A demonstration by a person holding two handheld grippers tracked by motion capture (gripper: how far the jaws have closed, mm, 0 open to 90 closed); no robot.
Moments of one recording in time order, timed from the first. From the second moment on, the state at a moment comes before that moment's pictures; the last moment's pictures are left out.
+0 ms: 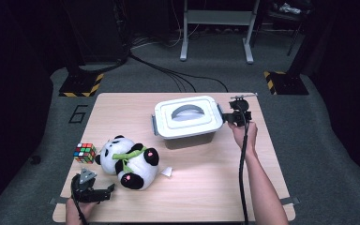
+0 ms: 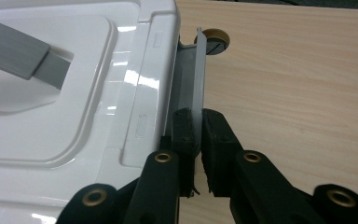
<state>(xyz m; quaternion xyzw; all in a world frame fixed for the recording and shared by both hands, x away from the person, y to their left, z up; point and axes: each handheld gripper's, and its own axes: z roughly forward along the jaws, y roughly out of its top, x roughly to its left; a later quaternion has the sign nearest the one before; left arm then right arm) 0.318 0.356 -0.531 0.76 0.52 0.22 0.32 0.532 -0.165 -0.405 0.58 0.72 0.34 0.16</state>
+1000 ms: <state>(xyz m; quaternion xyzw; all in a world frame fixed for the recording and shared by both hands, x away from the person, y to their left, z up) 0.319 0.357 -0.531 0.76 0.52 0.22 0.32 0.572 -0.161 -0.409 0.55 0.74 0.34 0.17</state>
